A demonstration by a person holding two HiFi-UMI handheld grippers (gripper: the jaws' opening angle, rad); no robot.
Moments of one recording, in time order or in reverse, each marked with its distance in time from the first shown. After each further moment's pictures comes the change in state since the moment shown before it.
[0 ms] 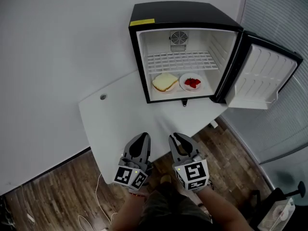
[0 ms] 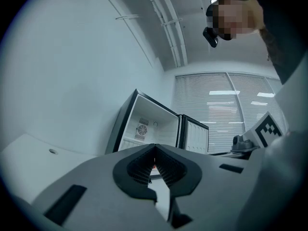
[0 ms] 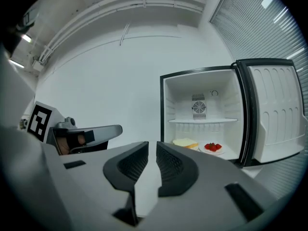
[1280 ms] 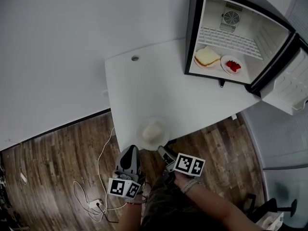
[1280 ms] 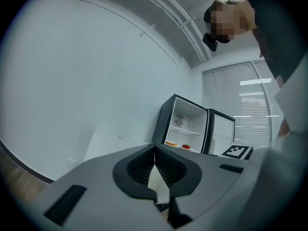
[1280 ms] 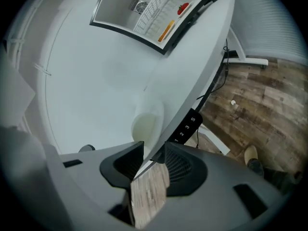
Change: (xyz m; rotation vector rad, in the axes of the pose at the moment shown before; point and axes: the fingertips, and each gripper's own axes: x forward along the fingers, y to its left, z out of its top) left arm -0.234 0.079 -0.053 -0.032 0.034 0.428; right arm 0.003 0.197 -0.208 1.085 0.555 0.264
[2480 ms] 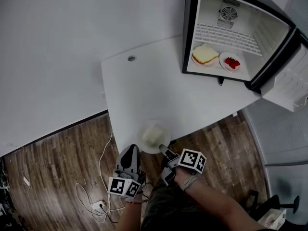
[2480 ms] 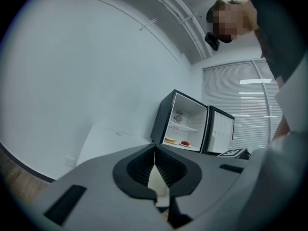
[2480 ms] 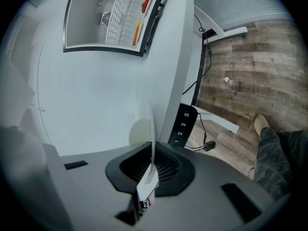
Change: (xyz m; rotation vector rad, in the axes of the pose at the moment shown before) left arm 0.017 0.002 -0.009 -0.006 0.049 -0.020; right arm 0.009 -0.003 0.011 0.300 -0.016 0.072
